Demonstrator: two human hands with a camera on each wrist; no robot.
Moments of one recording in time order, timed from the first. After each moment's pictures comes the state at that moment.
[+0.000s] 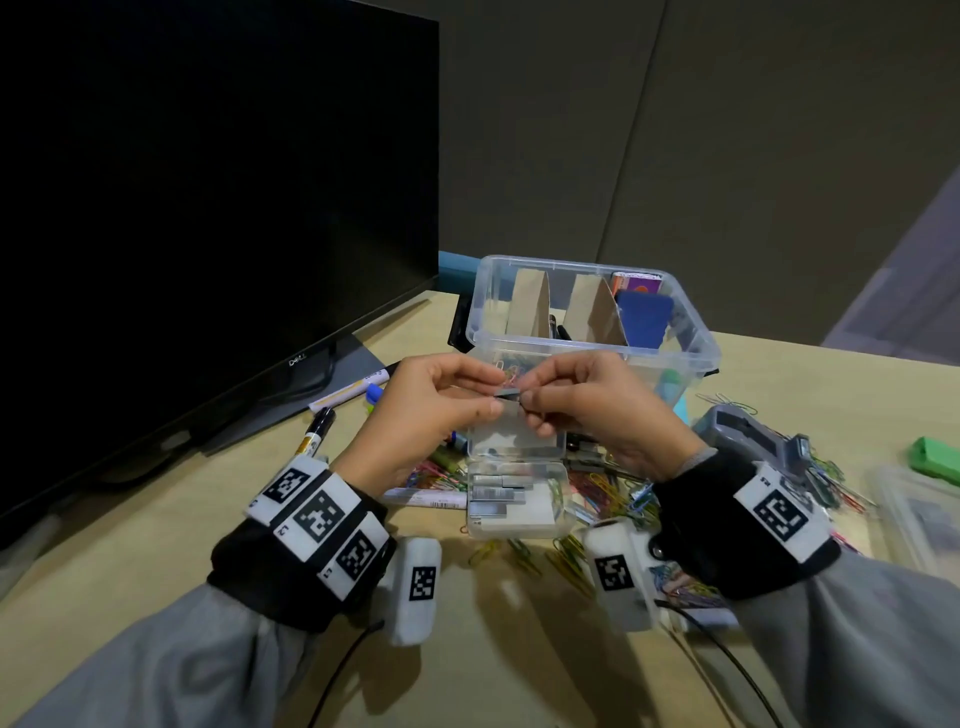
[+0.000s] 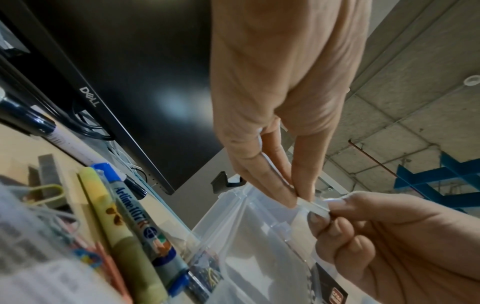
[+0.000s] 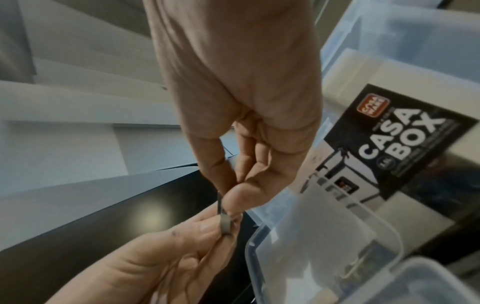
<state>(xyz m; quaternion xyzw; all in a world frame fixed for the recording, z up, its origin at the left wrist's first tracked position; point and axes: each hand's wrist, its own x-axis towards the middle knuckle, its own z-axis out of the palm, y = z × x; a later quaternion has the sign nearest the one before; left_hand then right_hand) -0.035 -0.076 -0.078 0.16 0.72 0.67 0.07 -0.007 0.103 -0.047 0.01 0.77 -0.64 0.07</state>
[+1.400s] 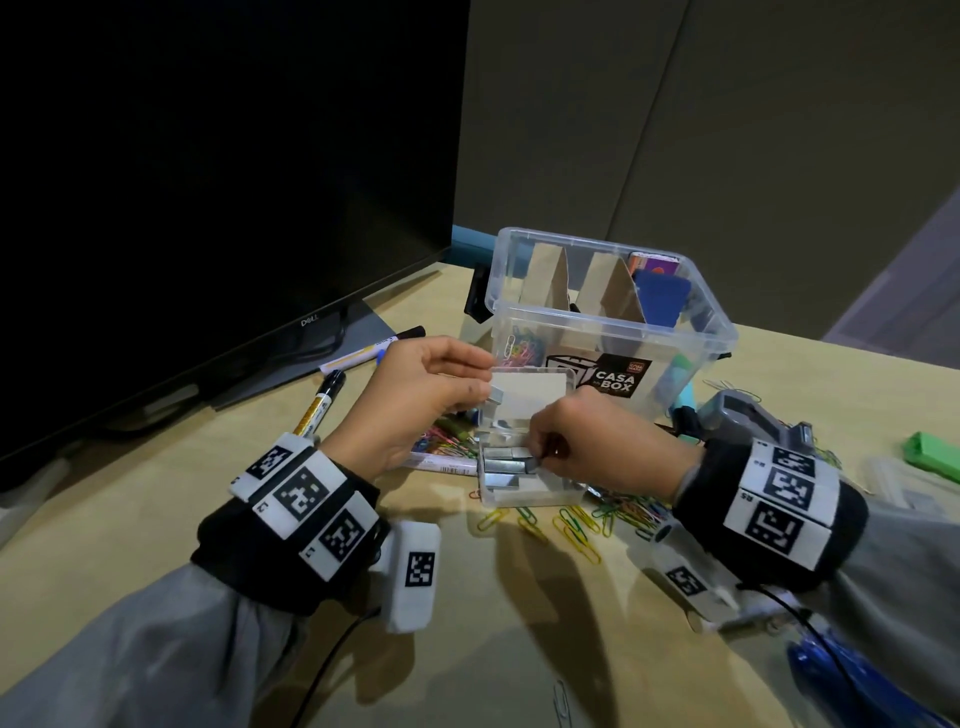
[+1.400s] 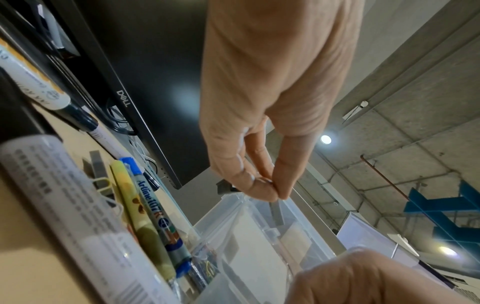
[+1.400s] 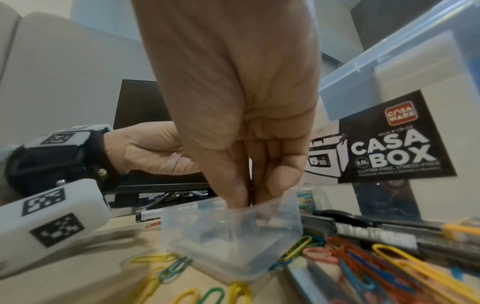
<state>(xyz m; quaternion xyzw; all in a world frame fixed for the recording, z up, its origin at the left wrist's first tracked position) -0.020 -0.093 -0.085 0.09 0.69 0.71 0.08 0.007 0.102 -0.077 -0.23 0.97 -0.07 0.08</state>
